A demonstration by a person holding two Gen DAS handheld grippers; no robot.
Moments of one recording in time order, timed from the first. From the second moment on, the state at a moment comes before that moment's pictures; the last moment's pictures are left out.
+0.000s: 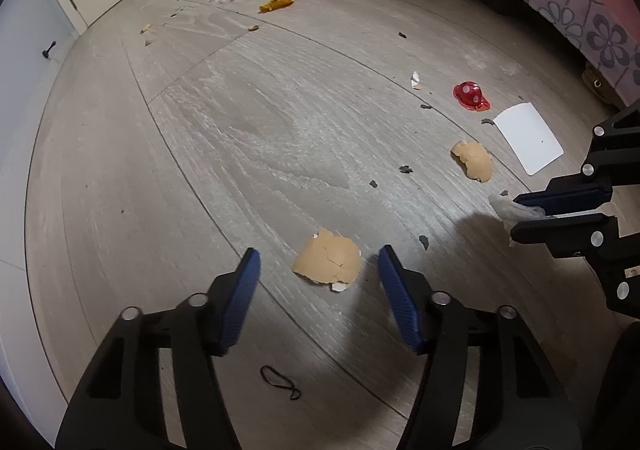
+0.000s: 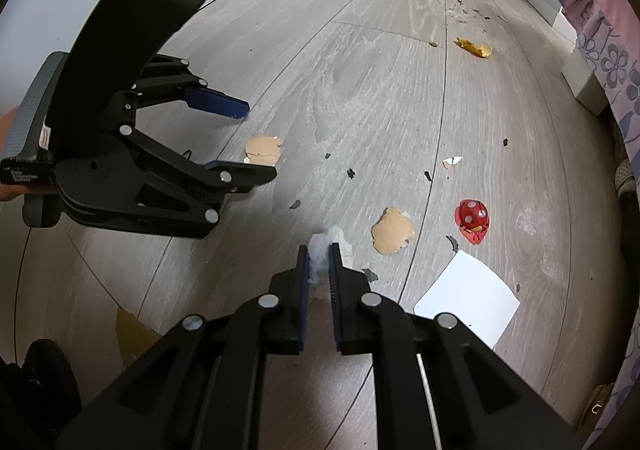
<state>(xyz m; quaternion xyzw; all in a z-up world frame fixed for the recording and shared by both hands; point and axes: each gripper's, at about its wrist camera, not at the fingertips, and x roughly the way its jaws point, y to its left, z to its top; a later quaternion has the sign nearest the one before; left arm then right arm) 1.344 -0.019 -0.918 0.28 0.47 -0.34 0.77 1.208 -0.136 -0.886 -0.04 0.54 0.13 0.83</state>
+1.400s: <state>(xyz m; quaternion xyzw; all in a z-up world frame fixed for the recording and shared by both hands) 1.340 -0.025 -0.906 0.26 0.46 -0.37 0.76 1.213 -0.140 -0.887 -0.03 0.53 0.13 0.84</state>
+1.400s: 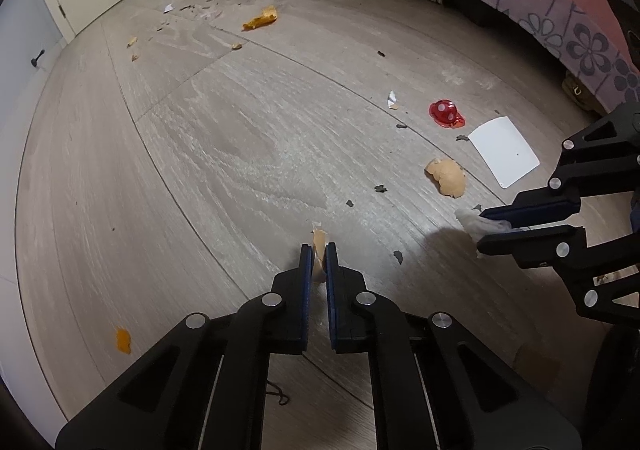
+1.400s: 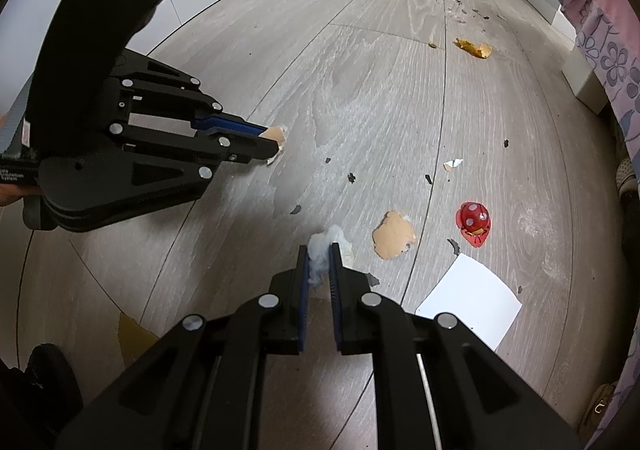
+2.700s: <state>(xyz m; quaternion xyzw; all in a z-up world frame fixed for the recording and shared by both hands) 1.295 -0.113 -0.288 0.21 0.47 -0.37 0.78 1.145 -0.214 -0.279 0.06 0.51 0.00 0.86</state>
